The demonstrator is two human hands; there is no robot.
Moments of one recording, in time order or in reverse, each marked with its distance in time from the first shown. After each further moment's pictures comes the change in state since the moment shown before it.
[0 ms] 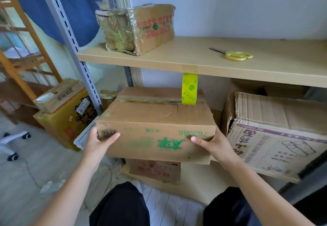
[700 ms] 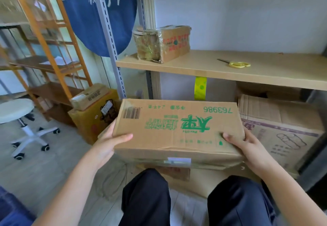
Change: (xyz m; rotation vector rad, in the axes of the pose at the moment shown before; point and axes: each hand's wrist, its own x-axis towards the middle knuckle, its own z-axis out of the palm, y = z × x) left_hand -0.126 0.054 -0.079 -0.395 -0.435 0.024; right_hand -0.116 -0.070 -0.031 0.329 -0.028 -0.017
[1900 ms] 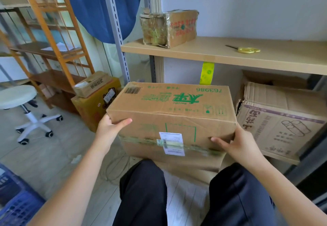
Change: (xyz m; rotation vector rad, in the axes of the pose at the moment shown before) left_hand 0.020 -0.045 -0.033 0.268 0.390 0.160; right_hand -0.017 0.034 0.025 -0.884 0.102 -0.322
